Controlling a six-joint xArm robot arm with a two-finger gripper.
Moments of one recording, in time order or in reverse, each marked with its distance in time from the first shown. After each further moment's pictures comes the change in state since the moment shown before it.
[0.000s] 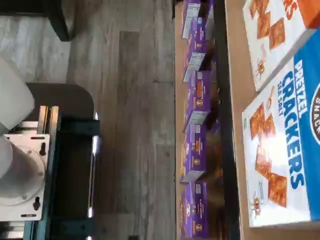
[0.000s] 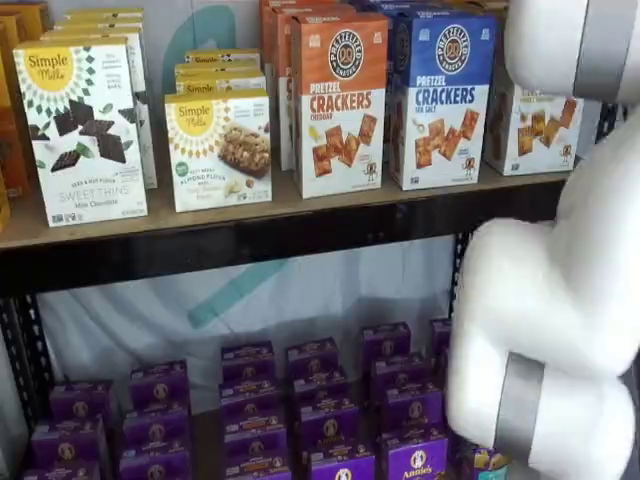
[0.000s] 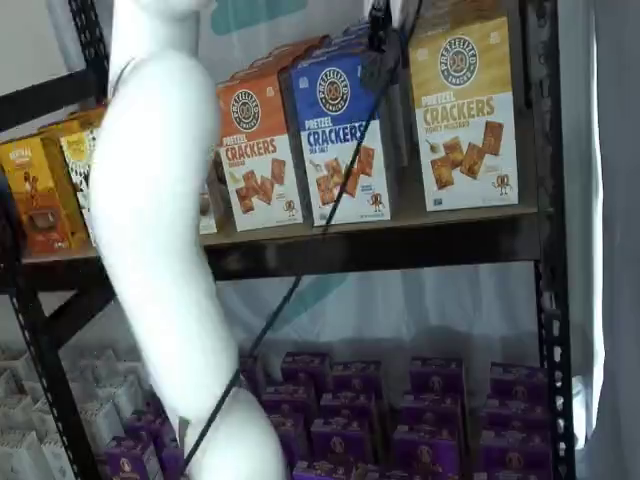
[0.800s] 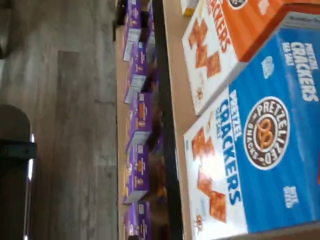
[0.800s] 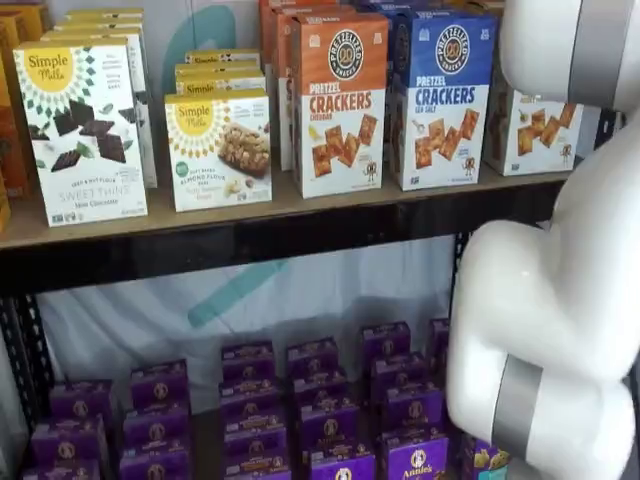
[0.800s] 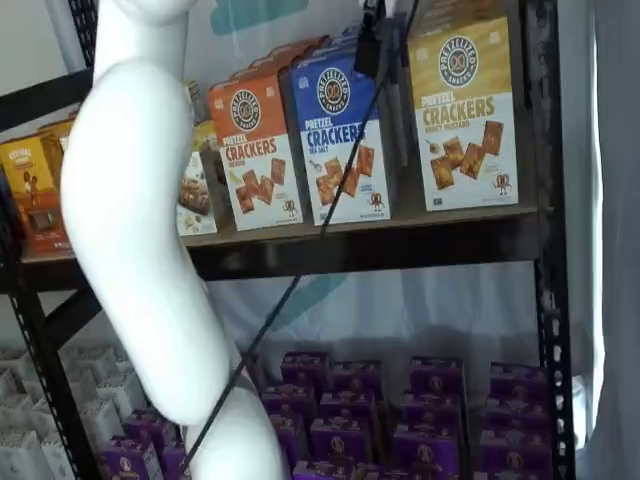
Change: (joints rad) arm -0.083 -0.077 0.091 0.169 -0.113 0.014
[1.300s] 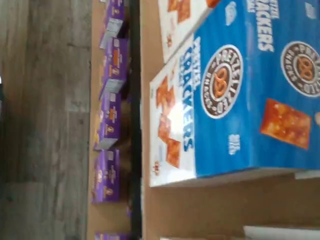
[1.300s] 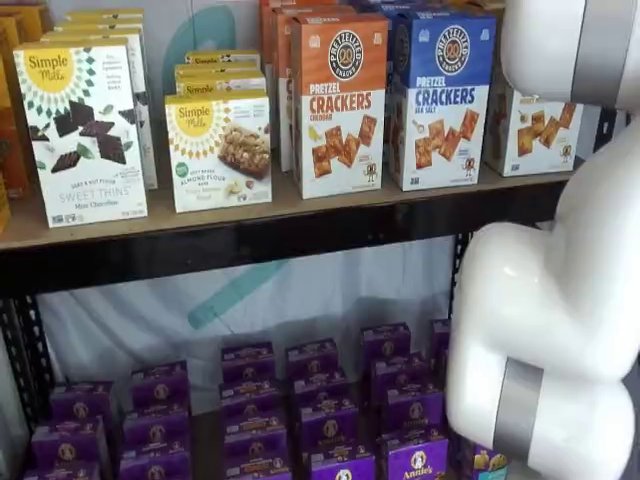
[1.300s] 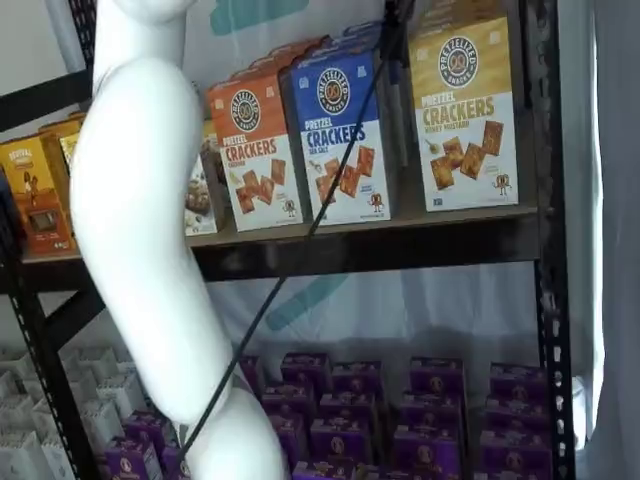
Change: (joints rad) arm 0.068 0.017 -0.041 -0.109 -0.162 -0.027
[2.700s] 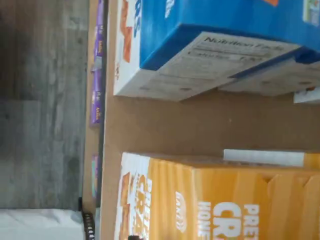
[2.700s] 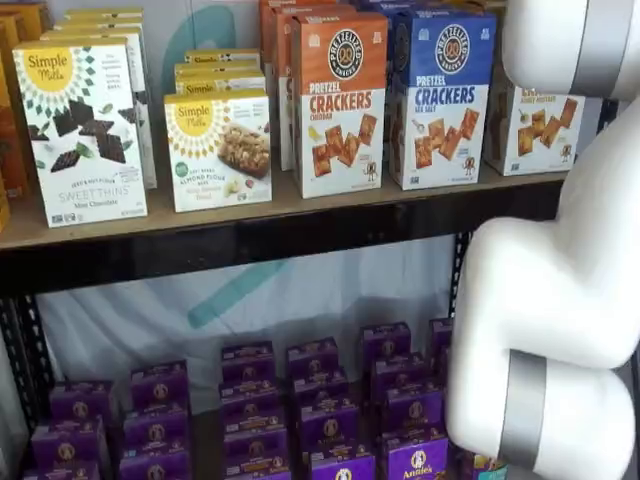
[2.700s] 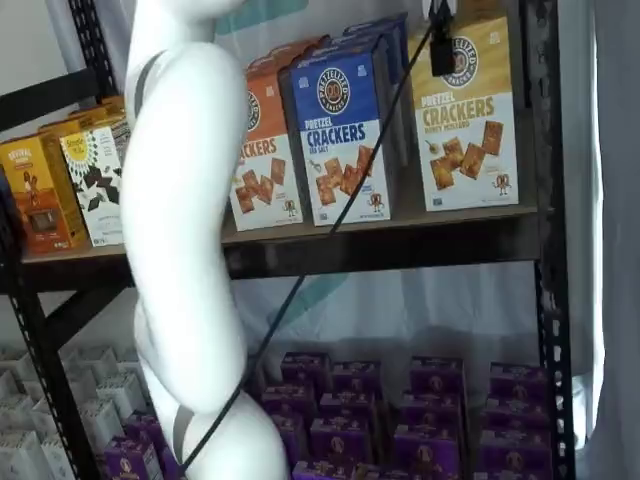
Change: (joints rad) arm 0.149 0.157 -0.061 -0.244 -0.189 -0.010
